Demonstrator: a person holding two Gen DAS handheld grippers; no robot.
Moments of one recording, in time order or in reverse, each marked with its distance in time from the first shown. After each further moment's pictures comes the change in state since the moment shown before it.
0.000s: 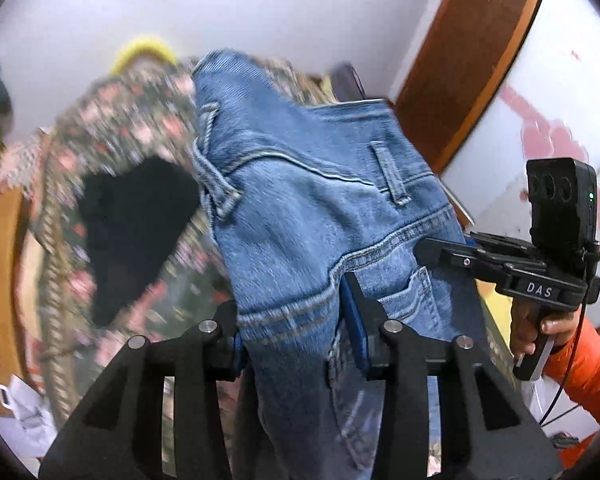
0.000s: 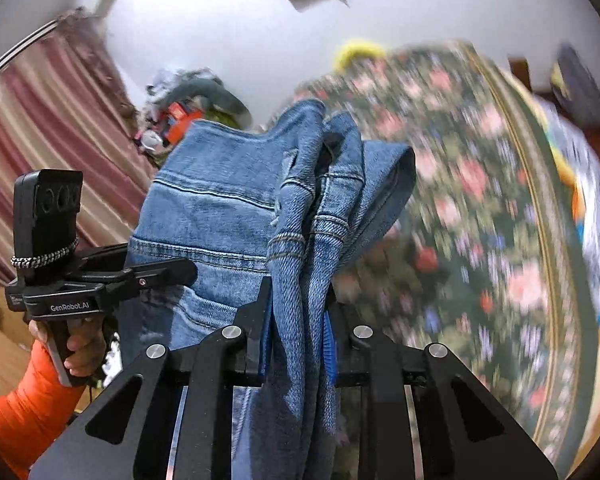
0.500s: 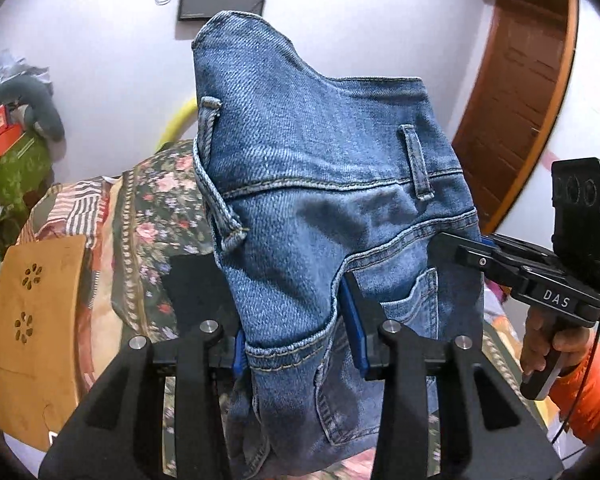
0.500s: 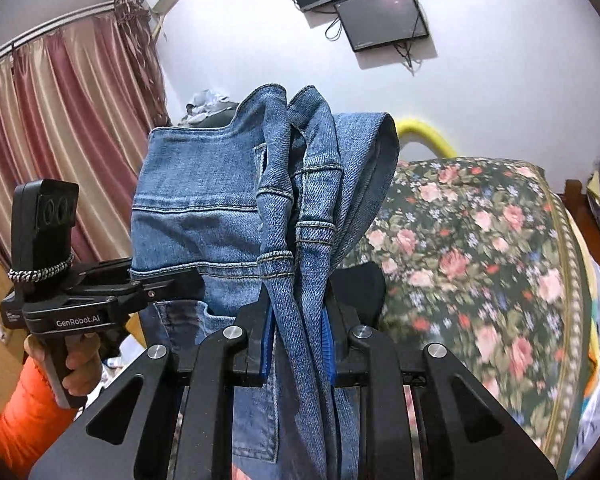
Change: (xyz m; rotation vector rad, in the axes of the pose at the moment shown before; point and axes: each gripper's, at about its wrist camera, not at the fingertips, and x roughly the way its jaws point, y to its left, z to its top) left arm -0.037 0.110 0.076 -0.069 -0.187 0.144; right arm 0.074 0.063 0.121 -0.192 -0.110 0.011
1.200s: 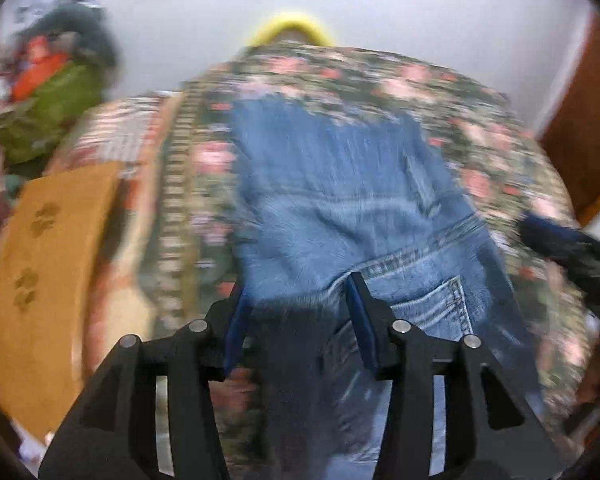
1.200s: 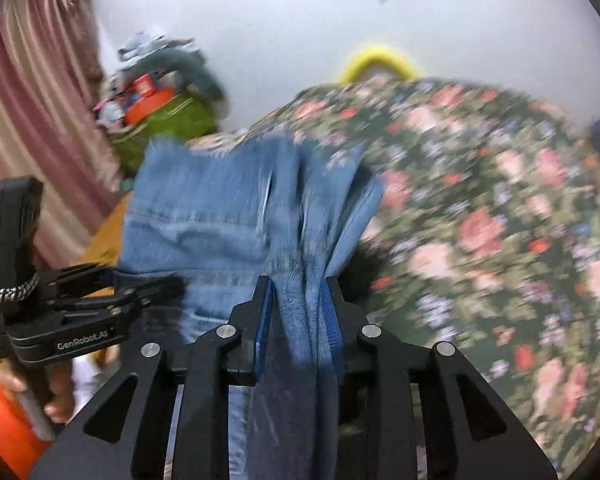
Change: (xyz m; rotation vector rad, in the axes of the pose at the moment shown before) left arm 0.165 0.117 -0.030 -0.143 0.201 0.305; right arm 0.155 -0.048 -0.017 0.020 0.138 -0.207
